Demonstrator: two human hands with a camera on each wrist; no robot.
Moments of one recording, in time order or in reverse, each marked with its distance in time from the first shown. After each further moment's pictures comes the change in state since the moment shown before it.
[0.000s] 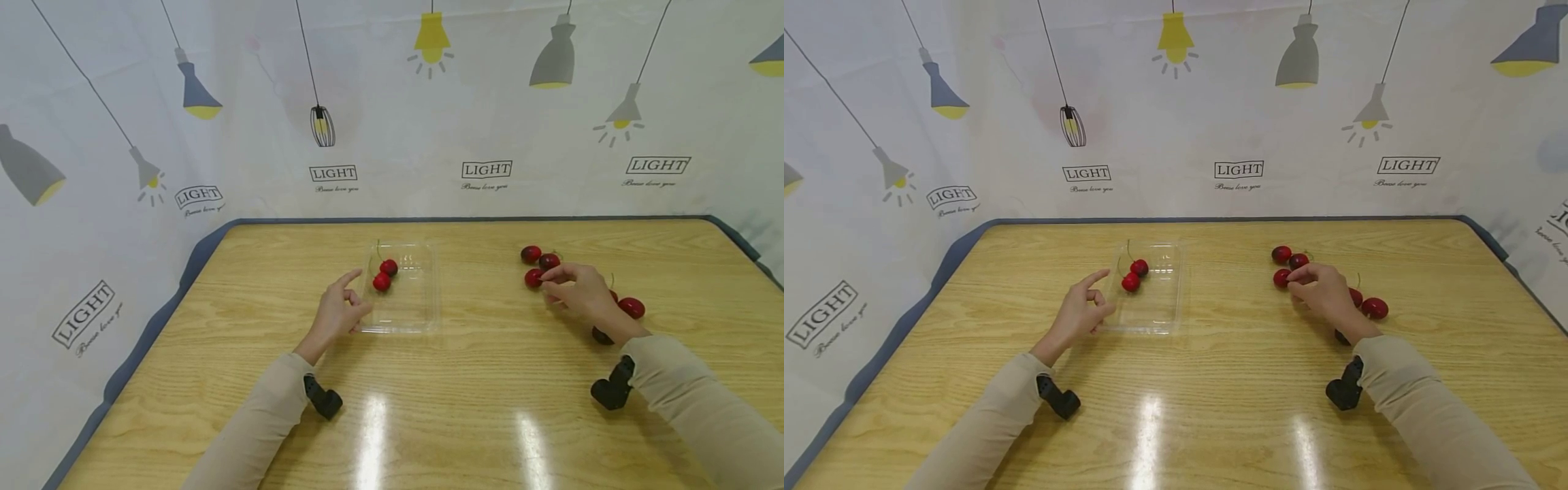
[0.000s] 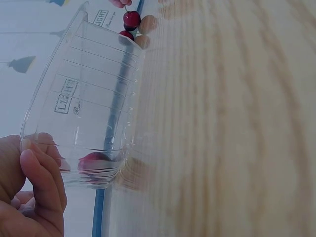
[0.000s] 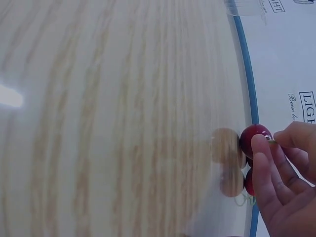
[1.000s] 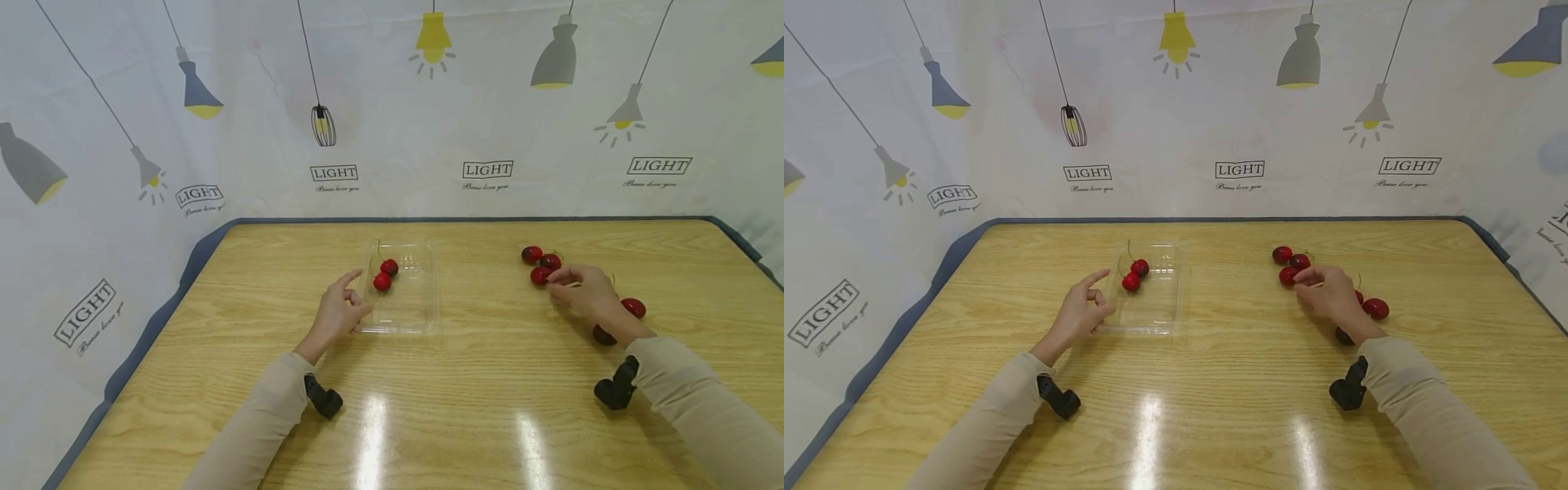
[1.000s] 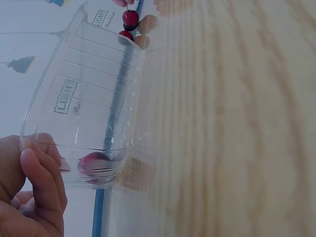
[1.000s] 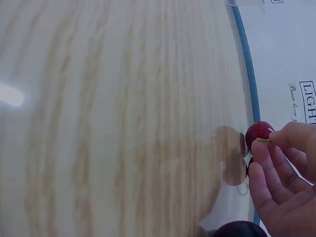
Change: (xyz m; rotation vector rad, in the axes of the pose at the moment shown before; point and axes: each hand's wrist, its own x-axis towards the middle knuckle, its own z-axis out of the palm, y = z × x) left_hand 0.000 -0.001 0.000 0.008 -0.006 0.003; right_hand -0.001 0.005 -0.004 -0.109 0.040 0.001
